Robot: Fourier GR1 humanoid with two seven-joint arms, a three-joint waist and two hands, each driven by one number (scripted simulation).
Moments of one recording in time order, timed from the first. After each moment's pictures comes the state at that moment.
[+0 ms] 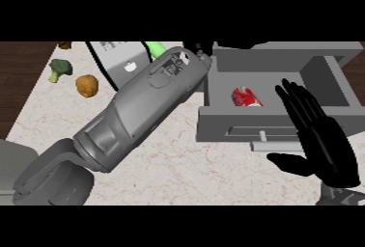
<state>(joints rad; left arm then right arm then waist) -1.43 0.02 -0.60 -0.48 0.69 0.84 -0.08 -0.08 -0.24 0.11 -1.87 0.97 0.03 0.01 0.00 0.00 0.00</state>
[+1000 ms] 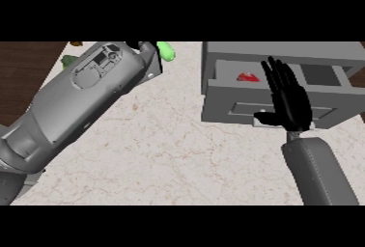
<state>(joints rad) -1.27 0.32 -0.63 -0.88 0.59 0.80 0.18 -0.43 -0.18 -0.01 -1.14 1.15 -0.41 -0.11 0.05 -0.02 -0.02</state>
